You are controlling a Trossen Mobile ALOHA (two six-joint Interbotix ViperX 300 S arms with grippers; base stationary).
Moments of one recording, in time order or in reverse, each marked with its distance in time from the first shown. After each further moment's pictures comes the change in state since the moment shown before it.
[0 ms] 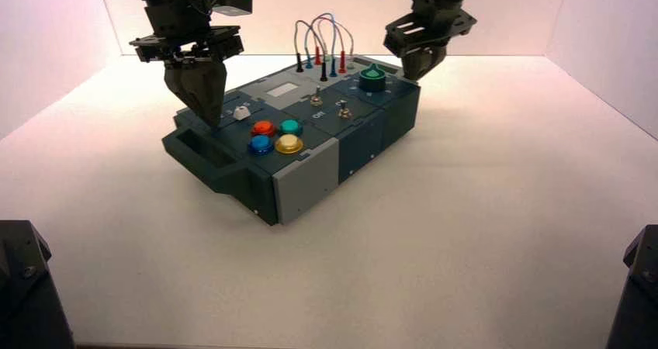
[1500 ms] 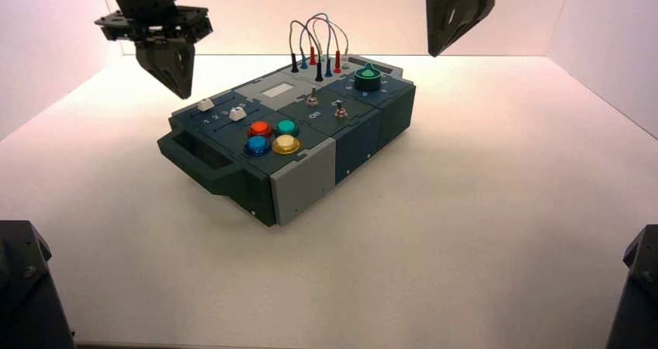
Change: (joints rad) left arm 0.160 0.009 -0.060 0.092 -0.083 -0.044; right arm 0.123 -0.537 0.295 0.077 0.272 0.017
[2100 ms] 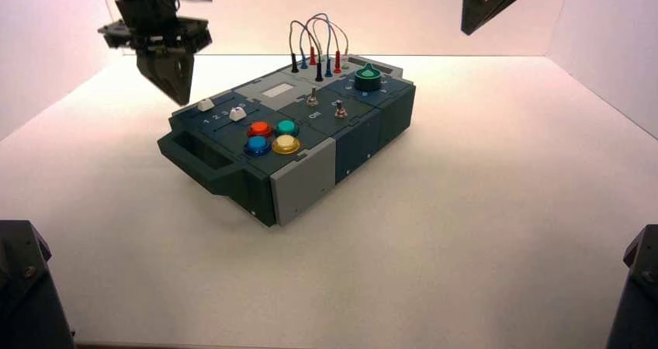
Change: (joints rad) left arm 0.014 0.052 -0.005 0.026 -0.008 0.005; right arm 0.000 -0.209 0.067 0.003 0.118 0.000
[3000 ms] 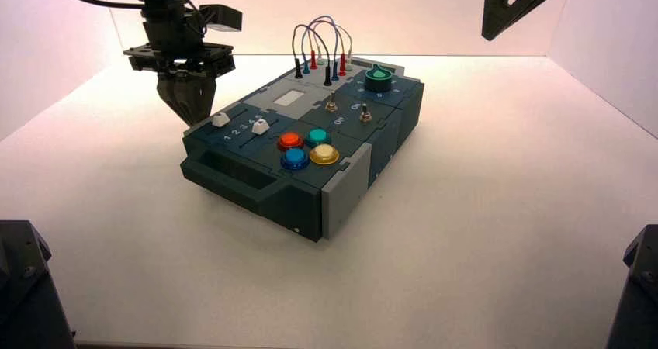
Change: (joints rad) left arm -0.135 0.015 0.028 -0.017 0.052 -0.032; right arm -0.002 -0.072 0.048 -0.025 0.043 -0.008
